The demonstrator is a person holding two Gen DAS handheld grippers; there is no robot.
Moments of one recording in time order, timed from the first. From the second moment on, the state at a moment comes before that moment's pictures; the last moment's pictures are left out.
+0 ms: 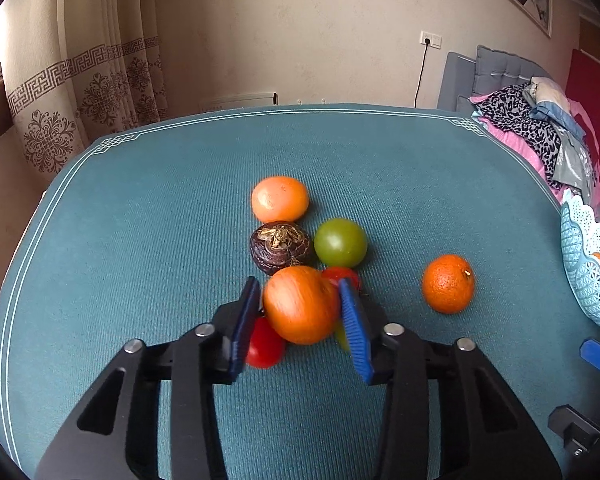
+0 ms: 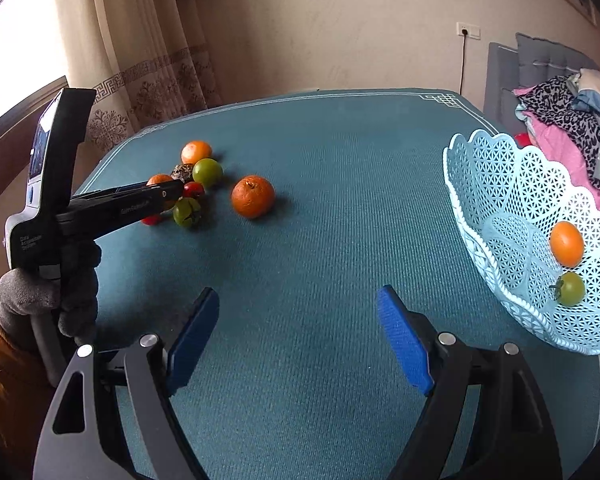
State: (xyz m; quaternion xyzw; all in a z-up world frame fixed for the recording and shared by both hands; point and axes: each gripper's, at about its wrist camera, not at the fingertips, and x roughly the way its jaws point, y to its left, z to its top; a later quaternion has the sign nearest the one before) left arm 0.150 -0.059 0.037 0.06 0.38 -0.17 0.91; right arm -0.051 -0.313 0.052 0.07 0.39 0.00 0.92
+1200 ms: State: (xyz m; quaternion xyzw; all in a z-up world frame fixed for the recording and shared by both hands) left arm 0.152 0.010 0.076 -0.02 0.35 -0.11 0.93; right arm 0.076 -0.284 0.026 0.06 0.41 0.02 0.91
